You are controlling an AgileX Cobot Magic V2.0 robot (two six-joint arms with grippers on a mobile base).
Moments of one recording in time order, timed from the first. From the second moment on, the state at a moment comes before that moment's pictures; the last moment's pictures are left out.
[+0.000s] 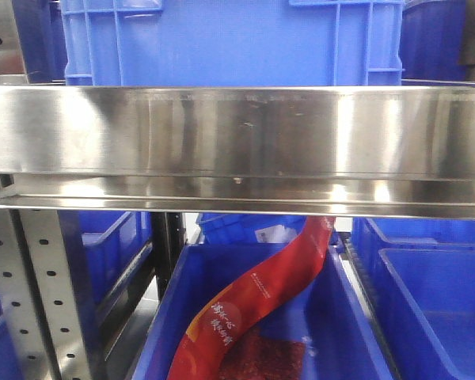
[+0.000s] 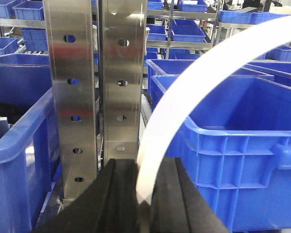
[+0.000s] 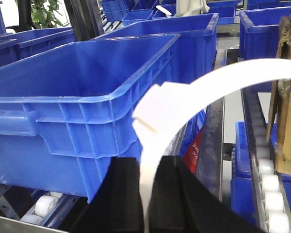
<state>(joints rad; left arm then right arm) -0.12 0.61 -0.79 -0.05 0.33 0.02 0.23 0.61 -0.76 -0.16 0.44 0.35</state>
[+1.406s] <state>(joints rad) -0.47 1.63 -1.62 -0.04 0.21 0.03 0.39 1.53 -1.47 -0.13 0.34 0.20</state>
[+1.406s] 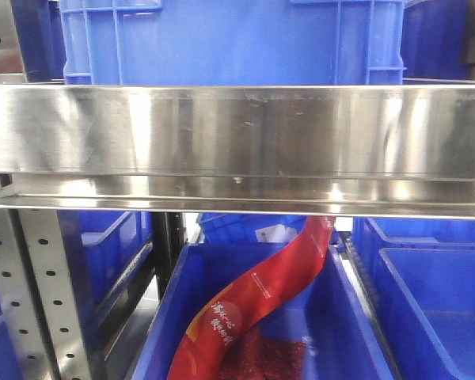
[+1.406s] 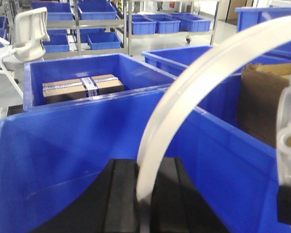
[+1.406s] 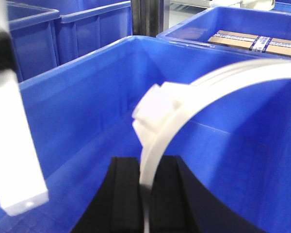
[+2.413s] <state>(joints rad) -0.47 1.55 -1.62 -0.06 0.31 0.03 0.40 1.46 -1.48 -0.08 0.39 0.19</state>
